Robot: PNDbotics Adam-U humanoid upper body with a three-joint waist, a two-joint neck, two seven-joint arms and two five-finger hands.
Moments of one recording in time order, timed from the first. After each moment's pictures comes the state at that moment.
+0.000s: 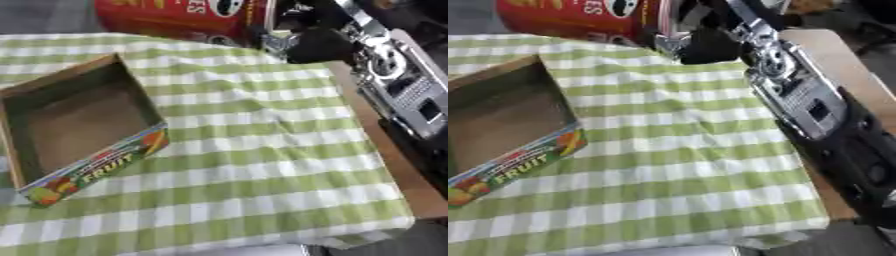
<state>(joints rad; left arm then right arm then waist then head) -0.22 0.46 -0.01 -1.82 0.00 0.16 0.40 -0.60 -0.63 0.29 -1.90 -0.12 0.31 -0.07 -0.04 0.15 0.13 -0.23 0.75</state>
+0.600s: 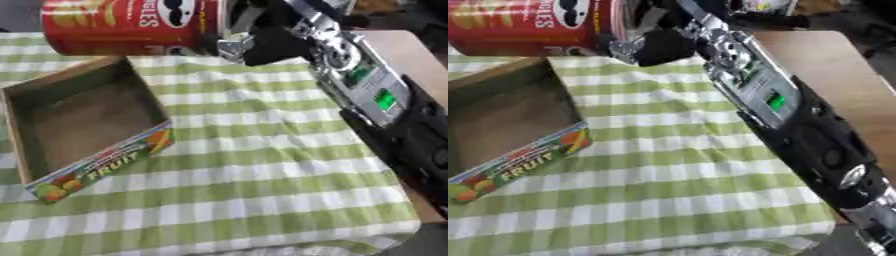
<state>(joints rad) -0.23 0.46 -0.01 -1.83 -0.01 0.16 0.40 -0.72 -0.51 0.37 -1.77 -0.06 0.32 -0.03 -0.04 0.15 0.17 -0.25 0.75</state>
